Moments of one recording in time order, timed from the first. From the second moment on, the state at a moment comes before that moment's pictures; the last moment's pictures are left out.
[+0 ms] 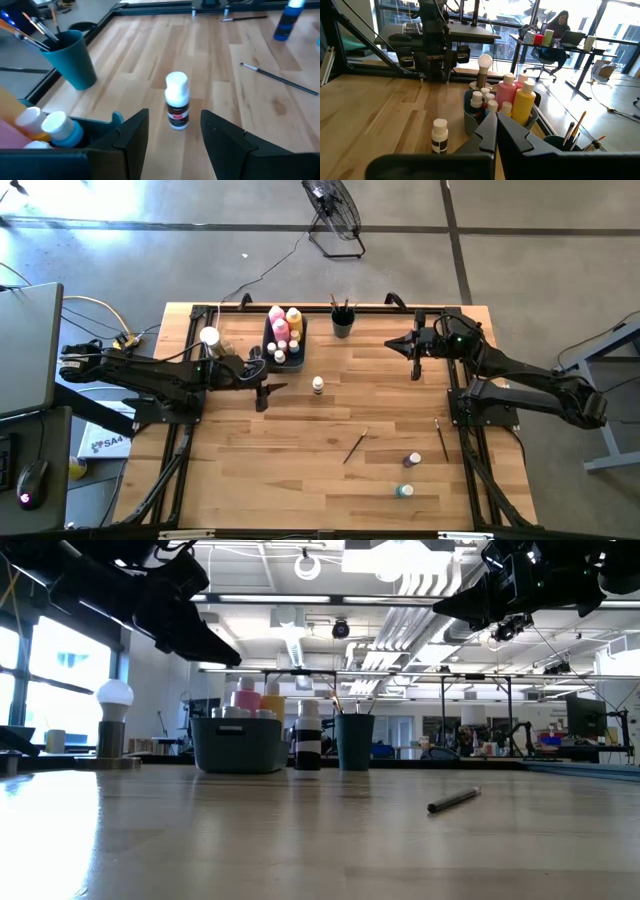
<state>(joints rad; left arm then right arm) 0.05 0.99 0.43 0.21 -0.19 0.05 -0.58 0.76 0.43 0.23 -0.44 -0.19</state>
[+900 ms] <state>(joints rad) 0.05 0.99 0.43 0.22 -0.14 0.04 -0.58 0.76 0.43 0.23 -0.44 -0.19</state>
